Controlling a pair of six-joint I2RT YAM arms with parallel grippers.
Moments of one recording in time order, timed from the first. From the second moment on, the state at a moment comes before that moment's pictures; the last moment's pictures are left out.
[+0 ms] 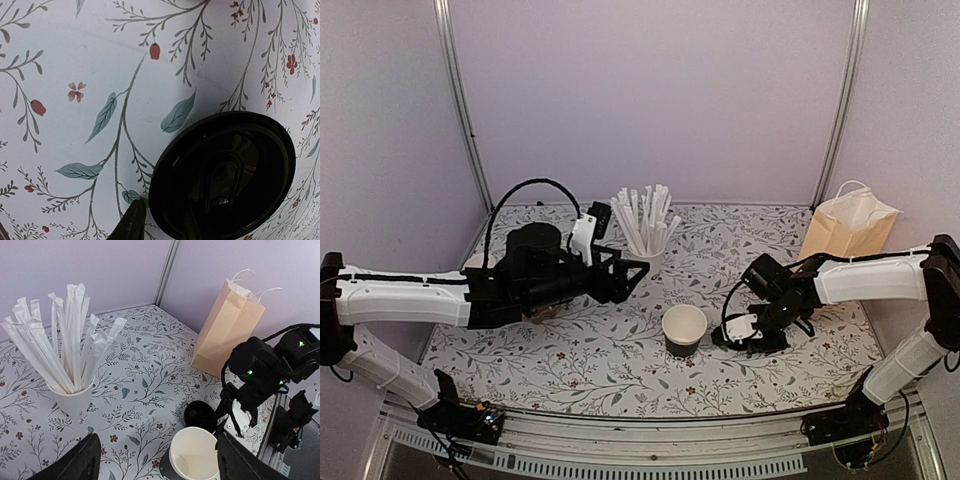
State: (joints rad) left arm -1.02 1.33 0.81 0.27 -0.15 -0.34; right arm 0.72 1.51 0.79 -0.62 -0.06 -0.98
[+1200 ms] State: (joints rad) left arm -1.21 1.24 0.68 0.88 -0.17 0.12; right arm 0.62 1.42 1.66 -1.04 -1.12 -0.74
